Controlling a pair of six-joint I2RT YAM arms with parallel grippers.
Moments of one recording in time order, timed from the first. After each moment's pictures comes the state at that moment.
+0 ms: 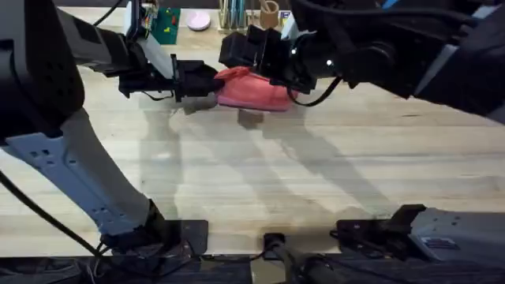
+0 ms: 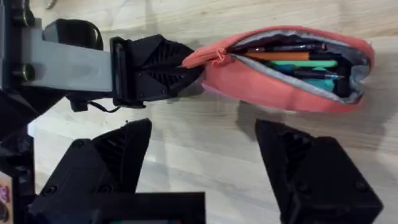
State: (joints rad) left arm 0.21 2.06 1.14 -0.59 1.37 1.38; right arm 0.72 1.47 1.22 -0.55 0.01 0.85
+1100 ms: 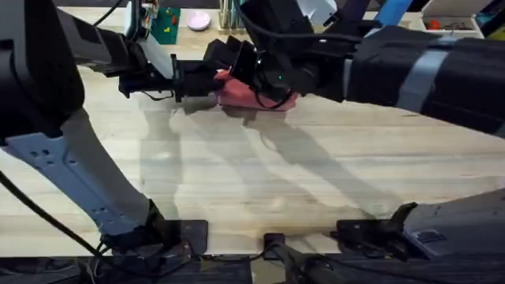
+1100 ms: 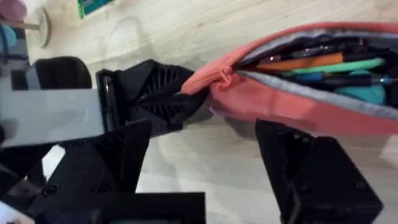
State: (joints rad) left arm 0.21 2.06 1.14 -0.59 1.37 1.38; right arm 0.77 1.67 1.22 -0.35 0.09 1.04
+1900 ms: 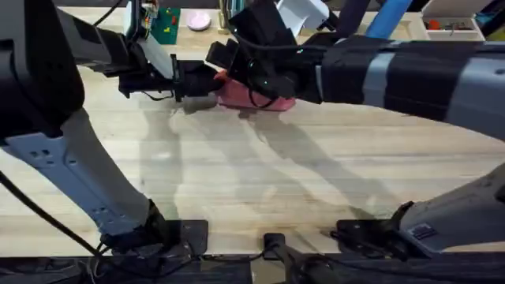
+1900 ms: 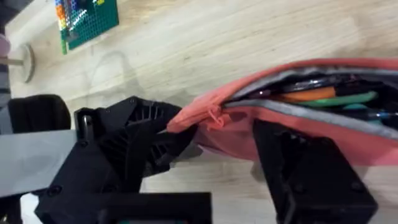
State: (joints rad) left arm 0.21 2.06 1.14 -0.59 1.37 1.38; right arm 0.77 1.77 1.22 -0.23 0.21 1.04
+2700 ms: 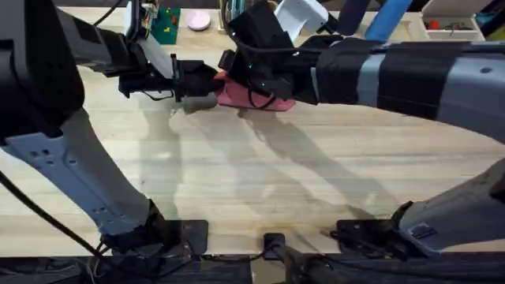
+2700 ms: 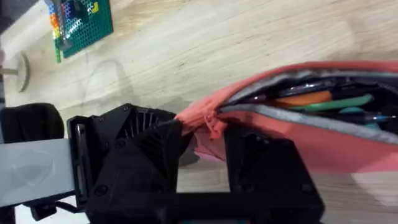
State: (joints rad) left arm 0.21 2.06 1.14 -0.59 1.37 1.38; right arm 0.77 1.79 1.22 -0.22 0.24 1.06
